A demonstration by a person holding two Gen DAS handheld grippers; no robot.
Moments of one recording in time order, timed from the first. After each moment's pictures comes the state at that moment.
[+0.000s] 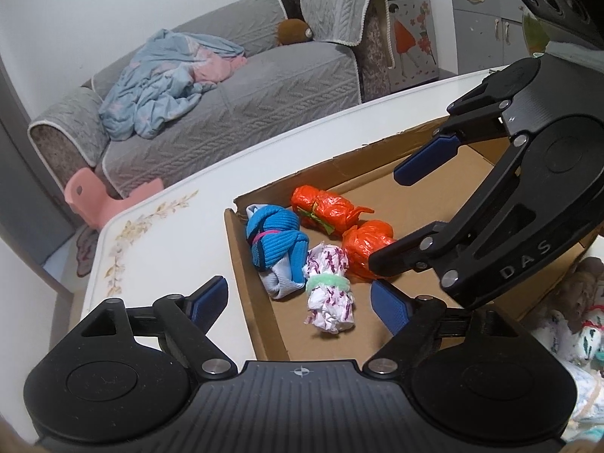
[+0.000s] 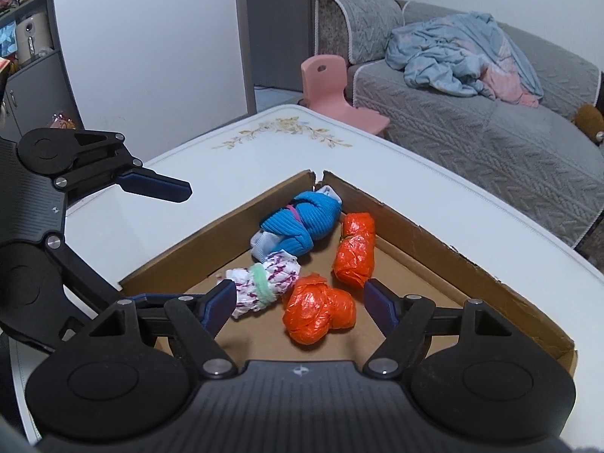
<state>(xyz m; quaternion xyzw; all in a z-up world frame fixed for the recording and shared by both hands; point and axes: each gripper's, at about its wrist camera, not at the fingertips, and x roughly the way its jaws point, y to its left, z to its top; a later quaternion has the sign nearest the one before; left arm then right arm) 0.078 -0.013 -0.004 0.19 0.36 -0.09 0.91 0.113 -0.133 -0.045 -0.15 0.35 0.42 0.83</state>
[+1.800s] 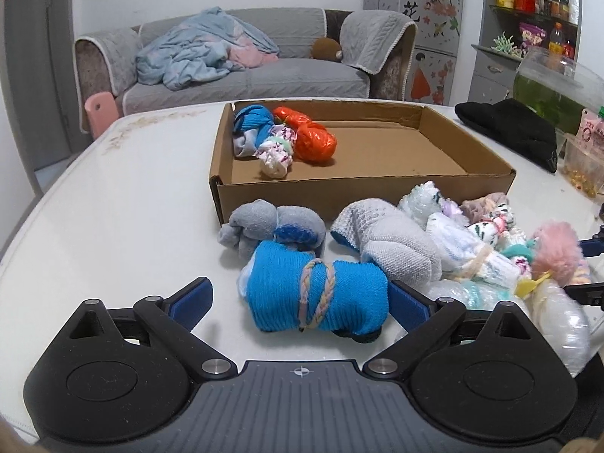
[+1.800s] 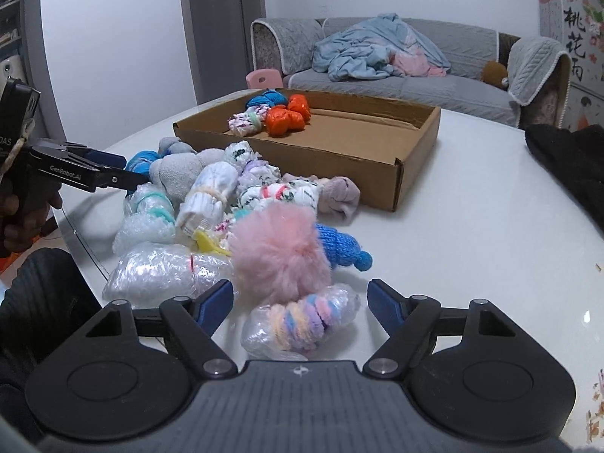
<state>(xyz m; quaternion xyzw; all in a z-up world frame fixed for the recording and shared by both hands) -0.082 0.003 -0.064 0.03 0.34 -0.07 0.94 -0.088 -0.320 -0.118 -0.06 0.32 0.33 0.89</state>
